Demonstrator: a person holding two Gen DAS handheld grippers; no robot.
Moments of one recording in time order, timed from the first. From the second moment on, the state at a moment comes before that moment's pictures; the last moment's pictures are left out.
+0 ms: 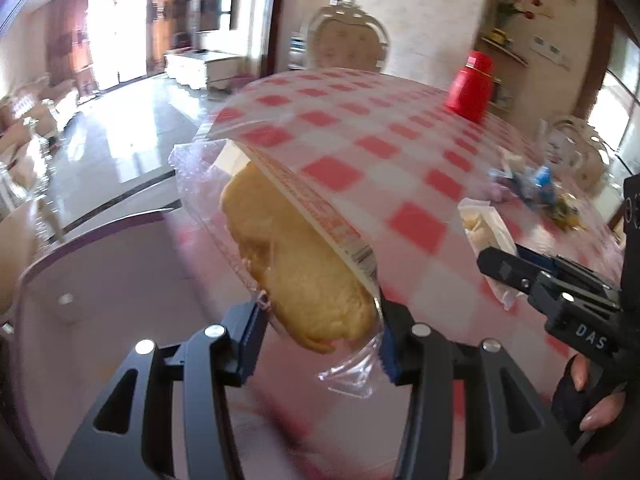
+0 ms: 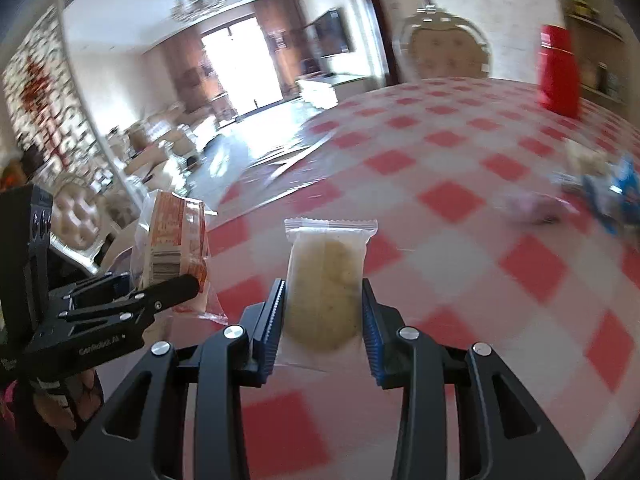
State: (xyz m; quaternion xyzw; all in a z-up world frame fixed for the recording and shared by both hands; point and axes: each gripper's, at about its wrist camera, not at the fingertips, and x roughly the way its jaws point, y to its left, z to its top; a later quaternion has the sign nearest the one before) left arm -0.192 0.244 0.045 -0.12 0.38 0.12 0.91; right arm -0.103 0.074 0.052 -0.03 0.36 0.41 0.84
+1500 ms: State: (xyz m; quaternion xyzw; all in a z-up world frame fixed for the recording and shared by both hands) left arm -0.248 0.337 0.007 -0.09 0.45 0.31 0.83; right arm -0.192 0.165 0.052 -0.12 0.36 0.56 0.74
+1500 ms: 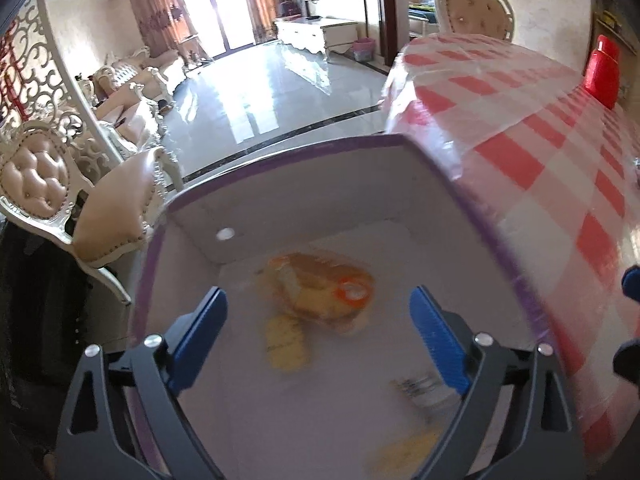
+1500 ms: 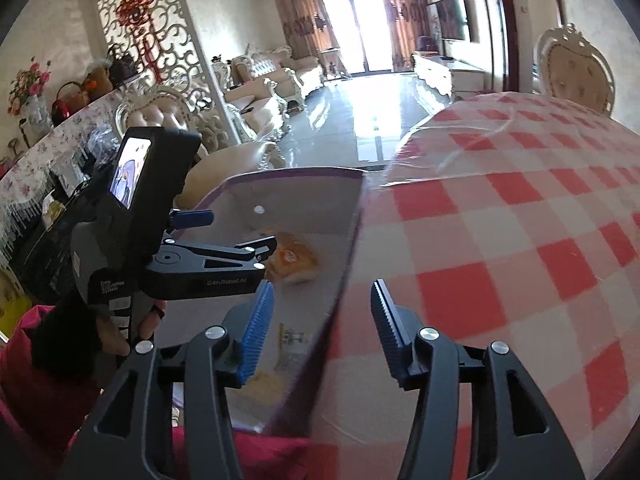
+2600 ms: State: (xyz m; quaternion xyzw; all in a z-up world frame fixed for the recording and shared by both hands) left arm 0.101 0.027 0.008 0.05 0.44 -0.07 0.90; right arm 0.013 -0.200 0.035 0.17 0.38 0.13 0.90
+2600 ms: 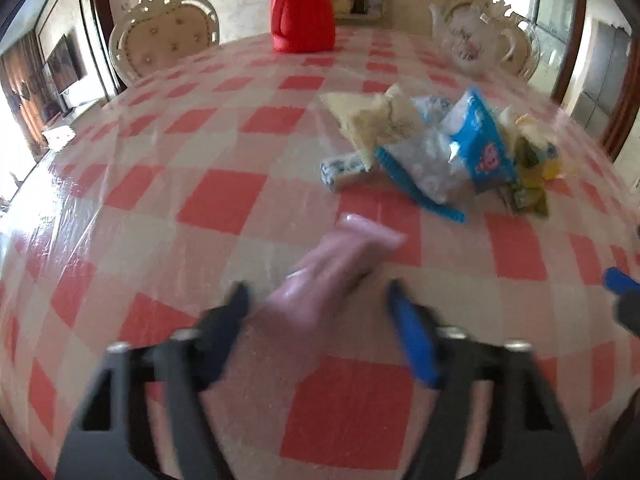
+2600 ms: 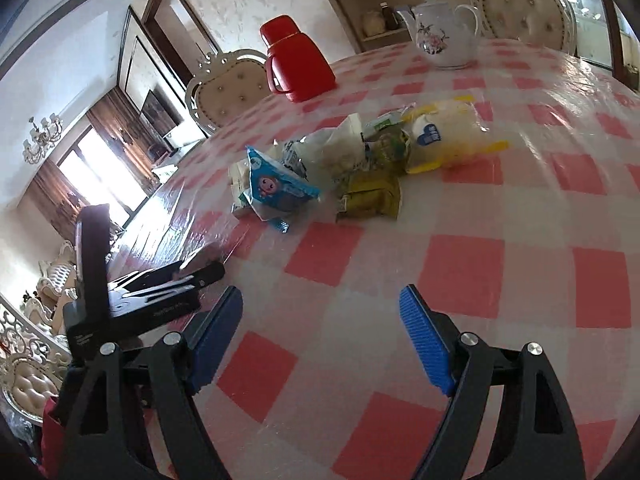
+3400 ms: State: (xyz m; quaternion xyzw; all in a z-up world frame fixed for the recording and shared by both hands) left arm 0.104 0.082 0.013 -0.12 0.43 -0.12 0.89; right arm 0.129 -0.090 0.036 -0.03 0.39 0.14 0.91
